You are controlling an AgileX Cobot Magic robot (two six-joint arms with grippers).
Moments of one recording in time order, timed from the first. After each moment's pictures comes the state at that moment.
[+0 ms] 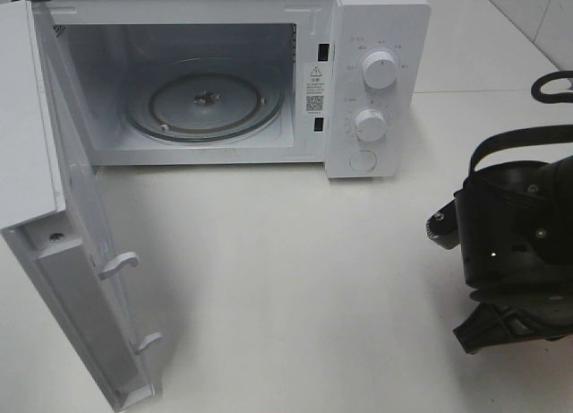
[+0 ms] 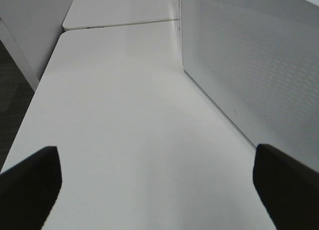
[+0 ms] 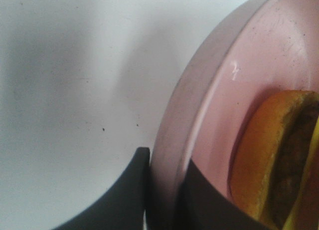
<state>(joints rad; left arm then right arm) -0.01 0.00 -0.51 0.02 1.04 0.11 0.85 1.65 -0.63 -0.80 1.03 1.12</state>
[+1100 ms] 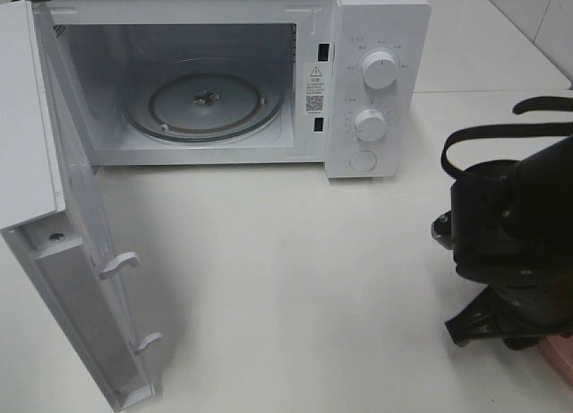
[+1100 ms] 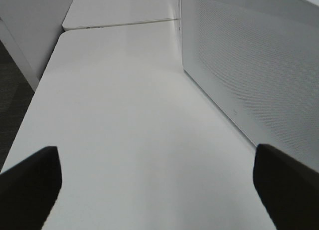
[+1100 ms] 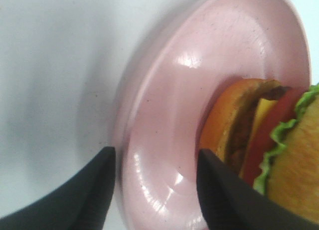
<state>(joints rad) -0.01 0.00 -0.51 0.02 1.04 0.11 0.73 1.75 -0.65 -0.78 0.92 1.14</state>
